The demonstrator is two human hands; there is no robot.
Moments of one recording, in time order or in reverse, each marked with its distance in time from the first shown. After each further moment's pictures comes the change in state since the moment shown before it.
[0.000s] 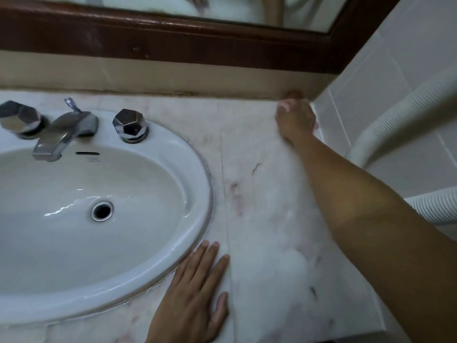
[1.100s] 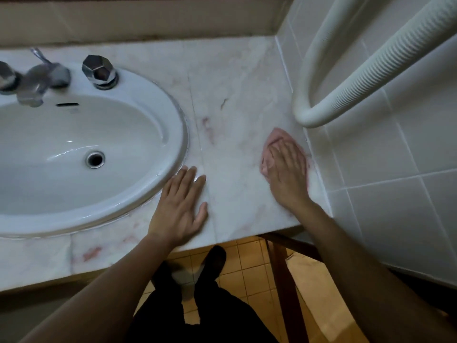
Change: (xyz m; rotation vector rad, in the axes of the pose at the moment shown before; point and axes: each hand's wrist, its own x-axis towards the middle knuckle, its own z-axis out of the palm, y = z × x) left_hand 0.003 0.016 -0.020 0.142 -0.233 -0.085; right_hand -0.329 0.120 -0.067 -0.056 -0.350 -0.113
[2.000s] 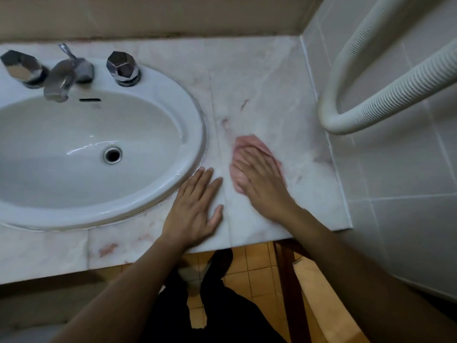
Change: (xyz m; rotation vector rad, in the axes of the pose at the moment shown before) left_hand -0.001 -0.011 0.011 -0.080 0.108 0.026; right_hand 0.003 -0.072 0.027 0.005 -0.090 -0.451
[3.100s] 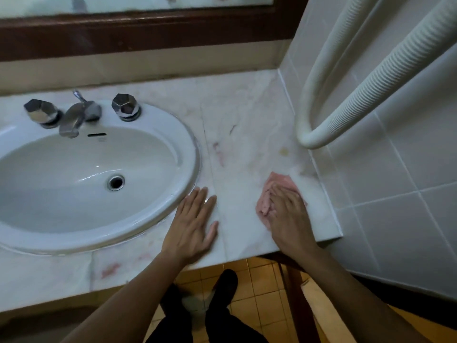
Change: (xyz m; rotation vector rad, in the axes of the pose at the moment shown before) left_hand -0.002 0.006 -0.008 0.048 -0.144 -0.056; right_hand -0.081 0.012 -0.013 -0.175 0.165 0.279
